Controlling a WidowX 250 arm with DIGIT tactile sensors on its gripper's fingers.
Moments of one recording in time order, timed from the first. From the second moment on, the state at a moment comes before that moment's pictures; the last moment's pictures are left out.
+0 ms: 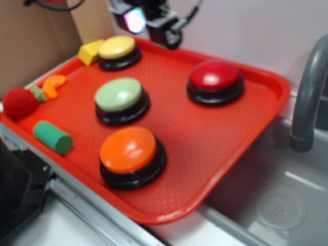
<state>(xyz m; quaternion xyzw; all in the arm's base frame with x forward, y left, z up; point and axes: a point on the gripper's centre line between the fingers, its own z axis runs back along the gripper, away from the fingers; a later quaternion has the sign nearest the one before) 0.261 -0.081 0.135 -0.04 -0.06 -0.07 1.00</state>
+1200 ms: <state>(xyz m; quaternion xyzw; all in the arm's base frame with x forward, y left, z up) 0.323 -0.089 0.050 0.00 -0.08 -0.02 1.00</state>
